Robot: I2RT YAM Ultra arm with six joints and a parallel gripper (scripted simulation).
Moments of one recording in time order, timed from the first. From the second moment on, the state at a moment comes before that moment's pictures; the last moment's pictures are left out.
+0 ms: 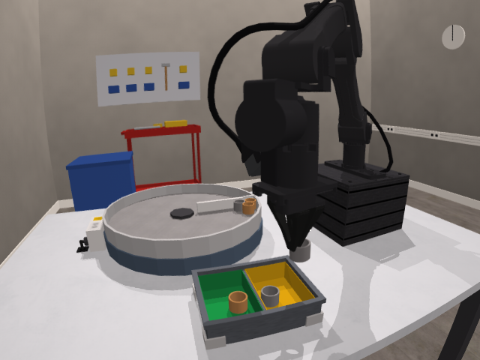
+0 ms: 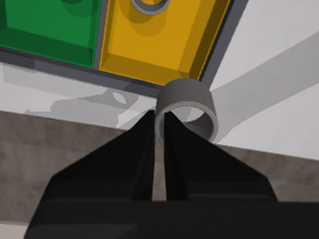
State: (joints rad) arm 0.66 2.35 1.80 -1.02 0.00 2.04
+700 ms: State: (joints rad) arm 0.66 2.40 1.73 -0.92 0.00 2.04
